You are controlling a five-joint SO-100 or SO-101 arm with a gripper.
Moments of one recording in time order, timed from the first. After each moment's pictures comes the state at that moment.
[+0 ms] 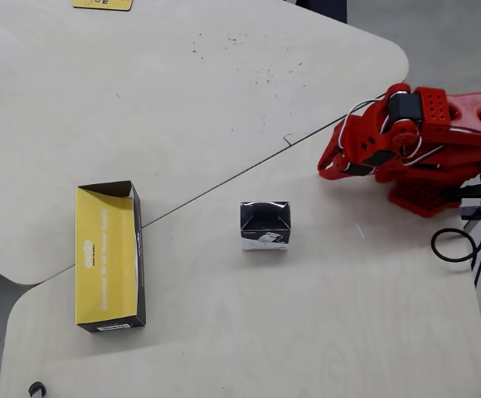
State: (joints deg) arm 3.9 187.2 176.9 76.4 -96.5
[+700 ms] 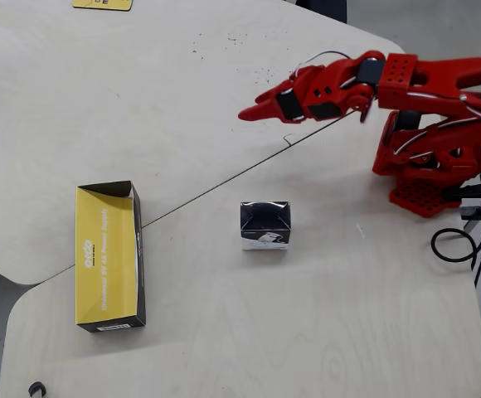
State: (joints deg) arm 20.3 138.4 150.8 30.8 -67.2
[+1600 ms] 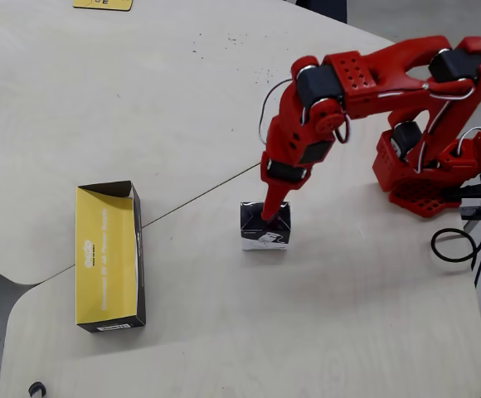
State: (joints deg) arm -17.0 104.5 93.7 90.3 -64.5
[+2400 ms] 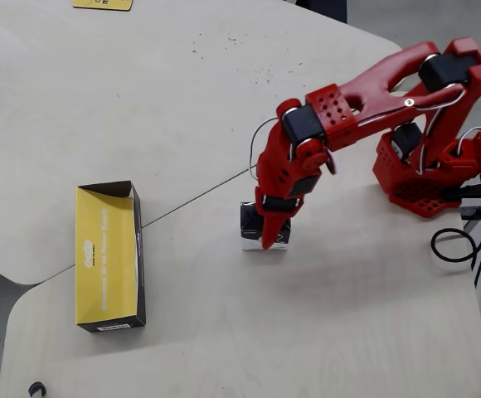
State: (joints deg) arm -19.0 99.6 106.6 73.1 -71.0
